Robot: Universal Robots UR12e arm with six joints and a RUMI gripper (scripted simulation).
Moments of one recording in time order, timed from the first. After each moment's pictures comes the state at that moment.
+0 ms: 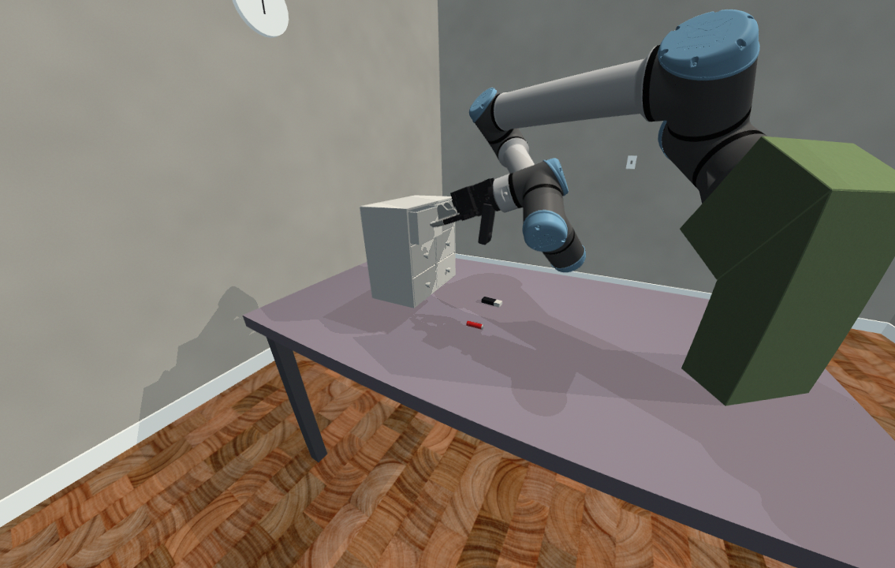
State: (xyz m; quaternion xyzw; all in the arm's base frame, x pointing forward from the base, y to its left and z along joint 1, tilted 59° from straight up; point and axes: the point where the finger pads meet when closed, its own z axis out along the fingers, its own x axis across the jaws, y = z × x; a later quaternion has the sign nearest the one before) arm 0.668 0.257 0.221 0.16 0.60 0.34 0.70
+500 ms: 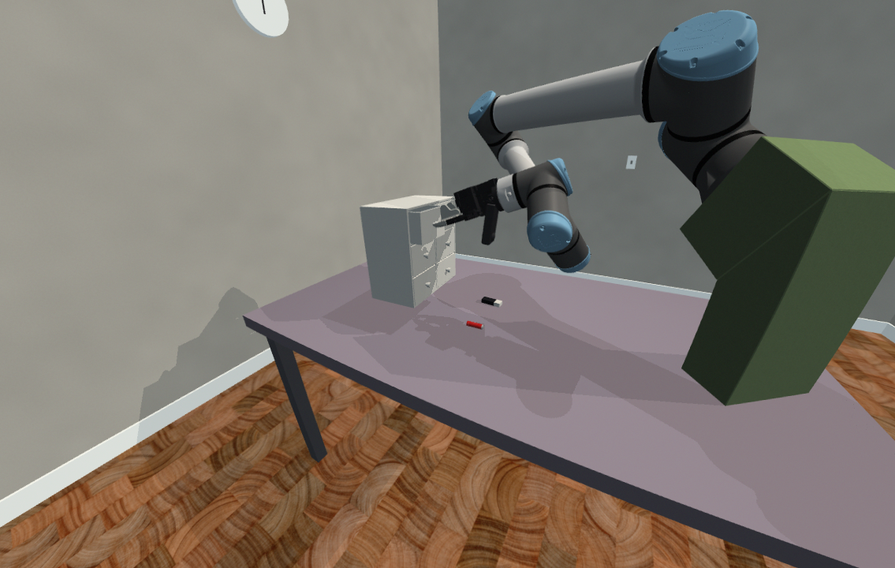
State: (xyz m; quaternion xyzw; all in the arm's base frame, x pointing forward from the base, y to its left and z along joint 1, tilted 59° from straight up) arm 0.660 0.253 0.217 0.16 0.60 0.34 0.70
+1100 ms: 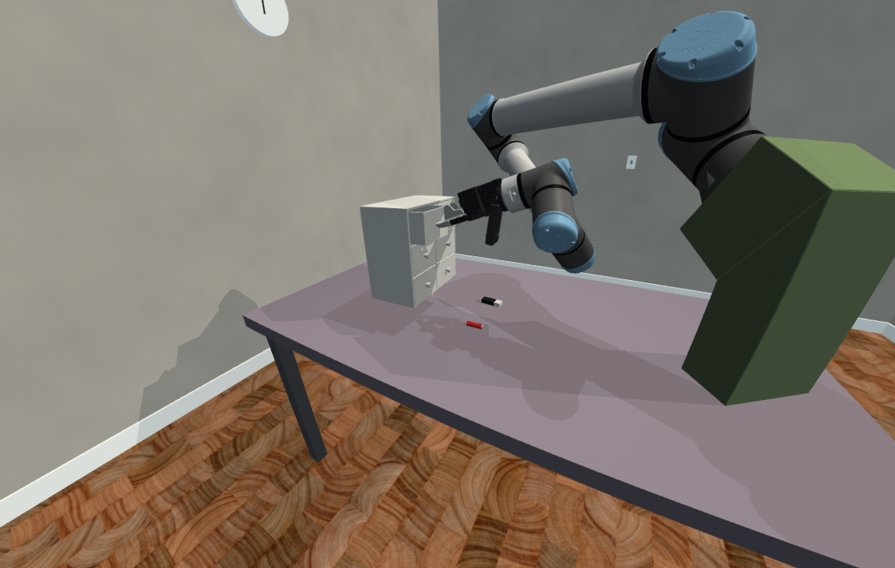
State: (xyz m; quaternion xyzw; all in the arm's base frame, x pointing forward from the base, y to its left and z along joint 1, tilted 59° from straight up) arm 0.651 0.249 0.212 0.16 0.60 0.34 0.70
